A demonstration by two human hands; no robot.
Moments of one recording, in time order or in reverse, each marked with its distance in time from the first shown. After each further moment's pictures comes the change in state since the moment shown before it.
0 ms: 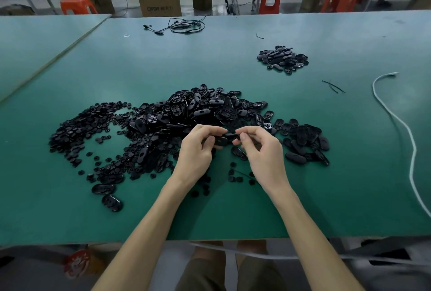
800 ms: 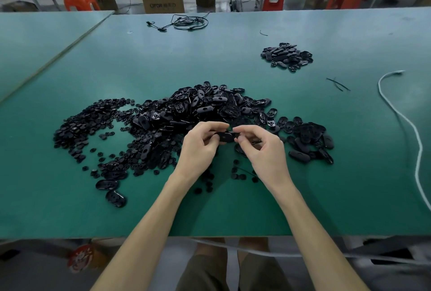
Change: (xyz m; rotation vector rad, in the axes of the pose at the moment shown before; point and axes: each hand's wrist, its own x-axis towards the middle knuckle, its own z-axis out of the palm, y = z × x) left_hand 0.001 -0.004 0.000 -0.080 -0.010 -0.045; right_hand -0.001 0.000 0.000 -0.004 -0.063 -0.033
